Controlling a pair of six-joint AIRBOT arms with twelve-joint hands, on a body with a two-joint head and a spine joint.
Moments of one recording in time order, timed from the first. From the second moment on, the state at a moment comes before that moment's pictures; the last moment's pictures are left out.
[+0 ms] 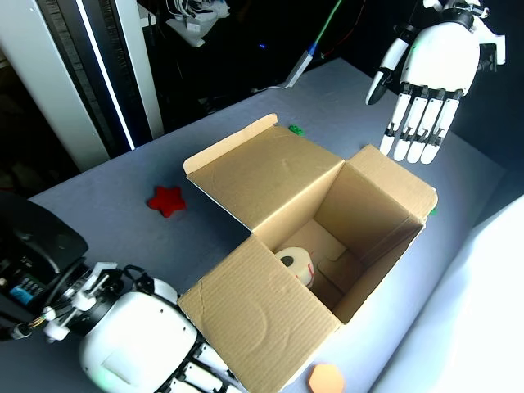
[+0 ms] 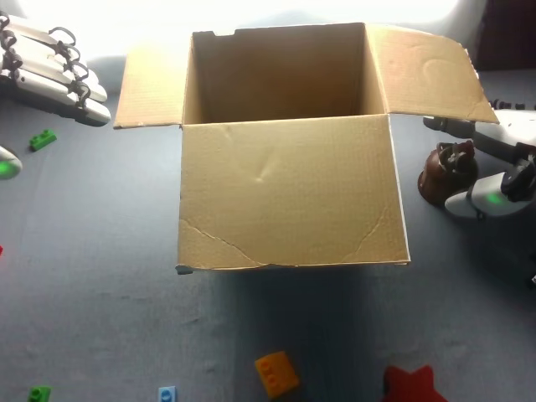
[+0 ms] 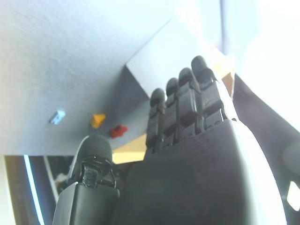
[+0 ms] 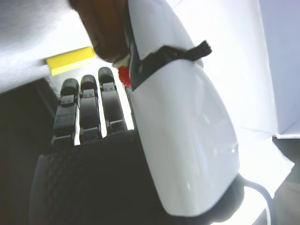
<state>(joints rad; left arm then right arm) -0.16 -0.91 1.65 2.23 -1.11 -0.63 -0.35 -1.13 1.27 1.06 0.34 -1.52</state>
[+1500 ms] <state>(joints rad) 0.26 -0.88 1.58 1.78 -0.95 -0.50 -0.17 -0.84 1.15 1.04 0.38 -1.61</state>
